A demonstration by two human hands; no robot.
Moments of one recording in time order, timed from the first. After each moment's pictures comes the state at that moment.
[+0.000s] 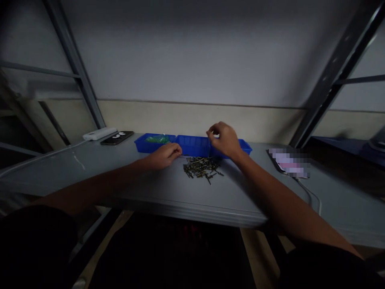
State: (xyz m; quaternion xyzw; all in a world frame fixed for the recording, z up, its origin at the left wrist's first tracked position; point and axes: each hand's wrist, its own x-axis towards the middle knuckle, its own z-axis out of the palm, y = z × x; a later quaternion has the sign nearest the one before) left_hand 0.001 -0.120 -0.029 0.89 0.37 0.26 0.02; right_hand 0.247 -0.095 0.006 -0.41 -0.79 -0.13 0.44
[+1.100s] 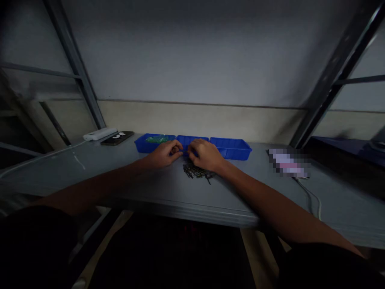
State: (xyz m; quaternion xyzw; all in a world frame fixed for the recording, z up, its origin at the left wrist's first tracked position) left_hand 0.003 -0.124 -0.028 0.86 0.36 0.34 0.05; right_hand 0.202 -0.129 -0.015 -0.35 -0.89 -0.12 0.28
